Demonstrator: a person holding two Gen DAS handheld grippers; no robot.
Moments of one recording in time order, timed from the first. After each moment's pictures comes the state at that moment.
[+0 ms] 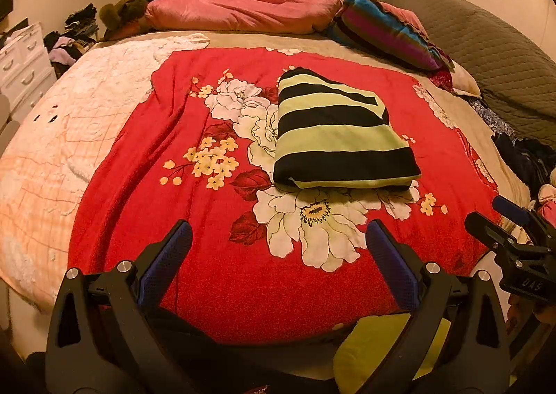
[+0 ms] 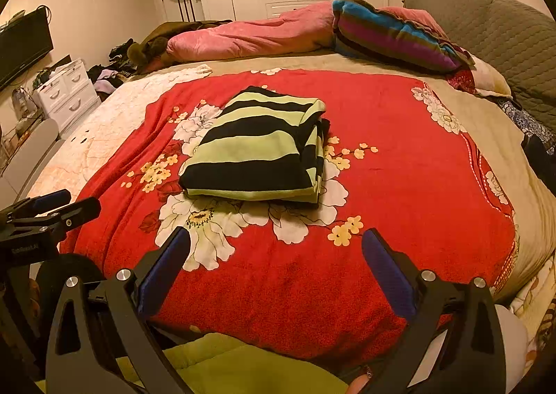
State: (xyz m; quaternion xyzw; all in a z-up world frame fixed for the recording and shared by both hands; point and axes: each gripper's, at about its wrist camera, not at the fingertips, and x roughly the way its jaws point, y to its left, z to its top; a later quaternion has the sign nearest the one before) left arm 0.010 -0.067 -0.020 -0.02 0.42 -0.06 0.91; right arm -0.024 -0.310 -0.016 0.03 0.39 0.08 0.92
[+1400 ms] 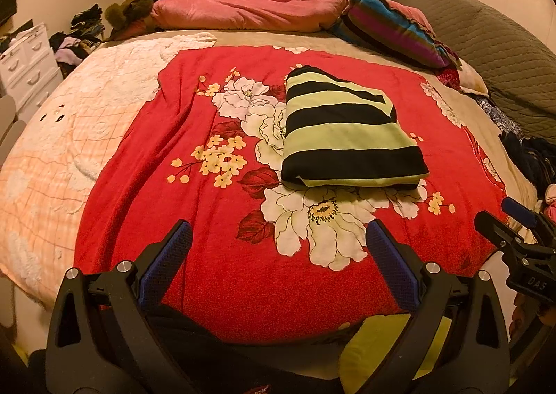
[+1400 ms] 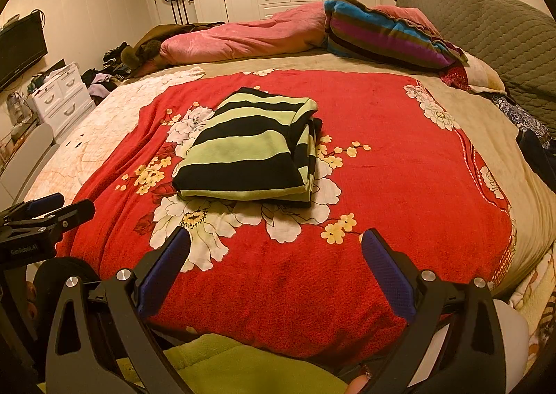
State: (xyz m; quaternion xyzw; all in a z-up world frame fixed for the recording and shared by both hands) left arm 0.009 -0.064 -0.022 -0.02 0.42 -0.05 0.91; right arm -0.027 -0.315 -0.018 0.03 0.39 0.07 0.92
